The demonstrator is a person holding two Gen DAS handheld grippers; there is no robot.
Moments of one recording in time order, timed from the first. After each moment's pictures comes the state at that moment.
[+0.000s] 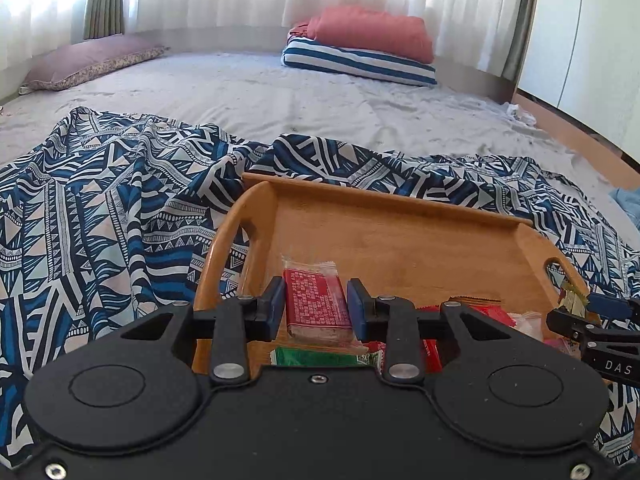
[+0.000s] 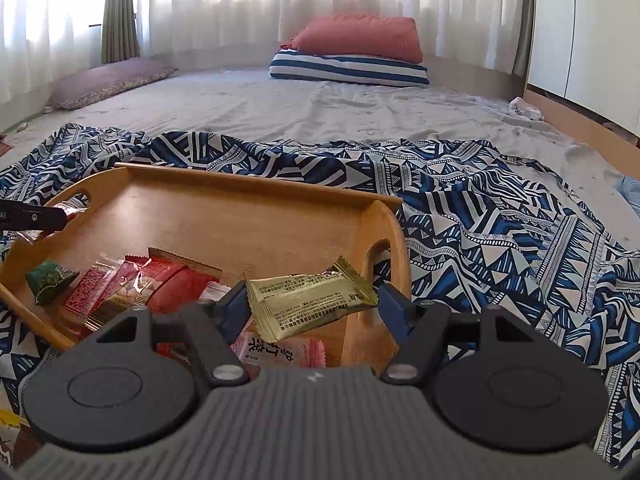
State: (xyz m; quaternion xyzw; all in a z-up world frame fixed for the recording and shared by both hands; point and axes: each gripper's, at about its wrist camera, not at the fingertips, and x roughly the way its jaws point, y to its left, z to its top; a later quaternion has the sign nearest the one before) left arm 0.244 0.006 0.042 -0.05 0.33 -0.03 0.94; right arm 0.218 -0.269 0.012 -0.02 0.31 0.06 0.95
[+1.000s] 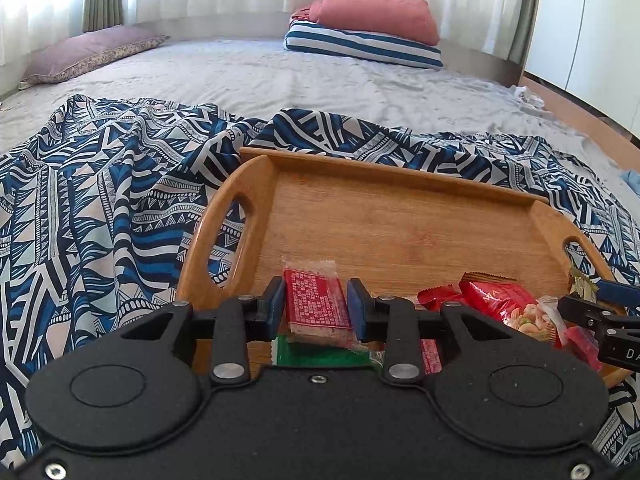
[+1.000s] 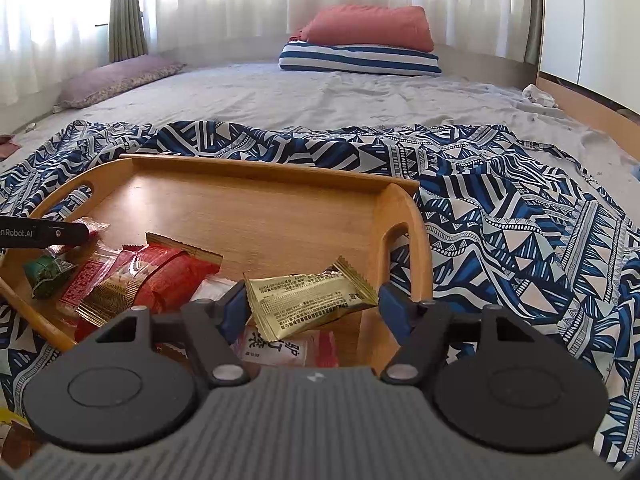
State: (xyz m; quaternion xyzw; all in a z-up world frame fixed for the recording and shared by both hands) left arm 0.254 -0.001 0.019 -0.04 0.35 -0.02 0.94; right arm 0.225 -0.273 0.000 0.00 0.32 0.08 0.94
